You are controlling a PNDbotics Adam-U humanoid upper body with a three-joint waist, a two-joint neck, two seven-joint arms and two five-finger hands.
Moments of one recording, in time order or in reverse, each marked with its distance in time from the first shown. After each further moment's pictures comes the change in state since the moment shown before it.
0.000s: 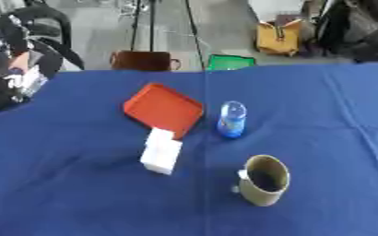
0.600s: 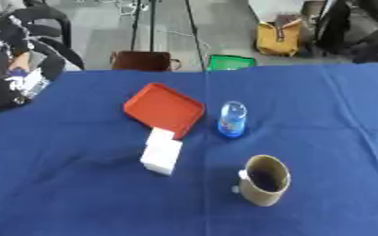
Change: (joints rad) left arm 0.002 0.000 -0.010 0.000 -0.004 -0.005 -0.023; right arm 0.000 0.000 0.000 0.000 0.000 0.000 0.001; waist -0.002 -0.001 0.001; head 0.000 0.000
